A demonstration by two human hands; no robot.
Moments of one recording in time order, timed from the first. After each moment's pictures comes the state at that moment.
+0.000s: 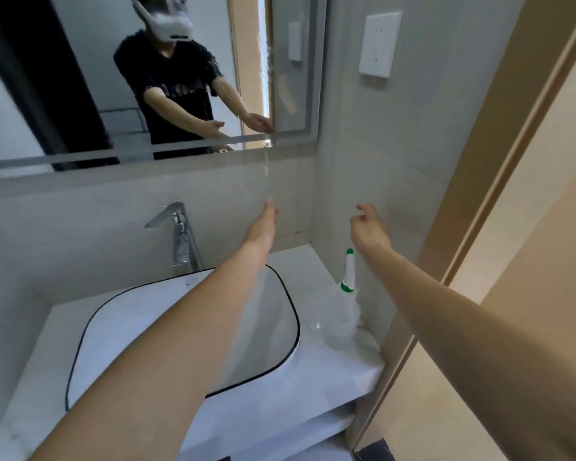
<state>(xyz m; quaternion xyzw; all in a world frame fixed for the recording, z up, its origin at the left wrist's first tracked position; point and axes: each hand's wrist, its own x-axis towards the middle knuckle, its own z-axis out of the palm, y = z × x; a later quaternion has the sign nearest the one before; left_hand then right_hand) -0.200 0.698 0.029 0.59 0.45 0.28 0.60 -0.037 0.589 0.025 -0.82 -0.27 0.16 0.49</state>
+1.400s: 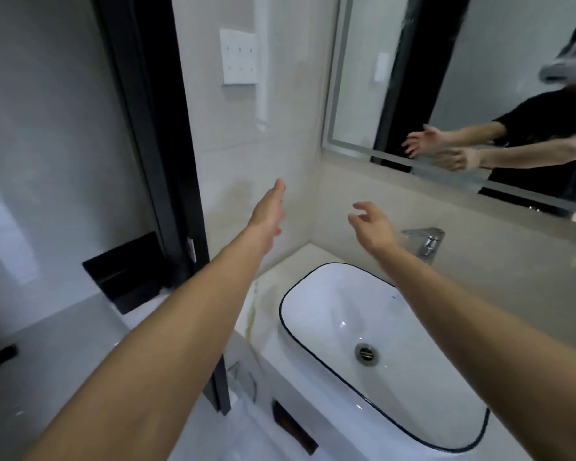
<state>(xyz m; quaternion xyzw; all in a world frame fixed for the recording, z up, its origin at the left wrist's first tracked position) -0.541 0.633 0.082 0.31 0.62 0.61 0.38 -0.364 0.743 0.048 -0.50 -0.72 0.34 0.34</state>
